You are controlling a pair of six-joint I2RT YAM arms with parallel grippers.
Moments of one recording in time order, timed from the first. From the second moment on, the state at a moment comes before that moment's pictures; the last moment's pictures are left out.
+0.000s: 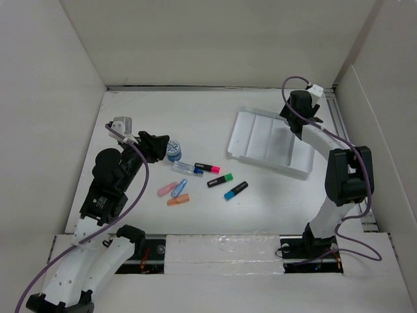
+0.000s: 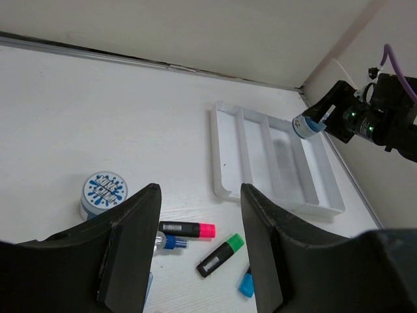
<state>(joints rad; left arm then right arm) -0.36 0.63 0.81 -0.23 0.02 -0.45 0.13 1.76 1.26 -0.02 0.47 0.45</state>
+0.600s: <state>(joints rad) -0.36 0.63 0.81 -0.23 0.02 -0.45 0.17 1.77 1.26 -0.03 0.41 0.44</state>
